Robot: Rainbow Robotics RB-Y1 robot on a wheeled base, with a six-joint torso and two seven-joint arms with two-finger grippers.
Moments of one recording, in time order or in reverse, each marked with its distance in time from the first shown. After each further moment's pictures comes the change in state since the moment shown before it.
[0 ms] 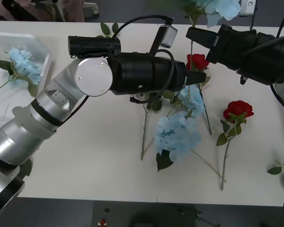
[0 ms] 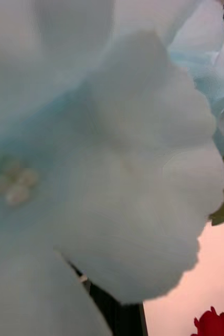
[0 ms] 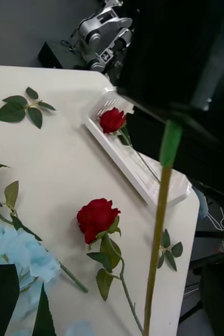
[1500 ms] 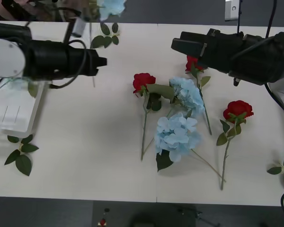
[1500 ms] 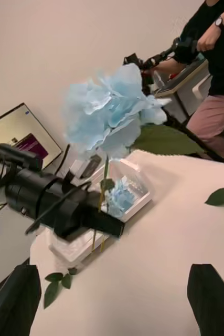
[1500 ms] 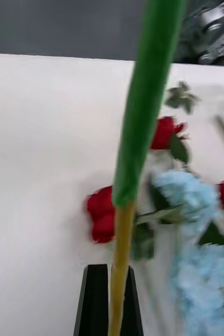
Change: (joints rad) right arm -0.031 0.006 0.040 0.000 0.073 0.054 -0.056; left arm 0.003 0.625 -0.084 0.020 0.311 -0.124 0.000
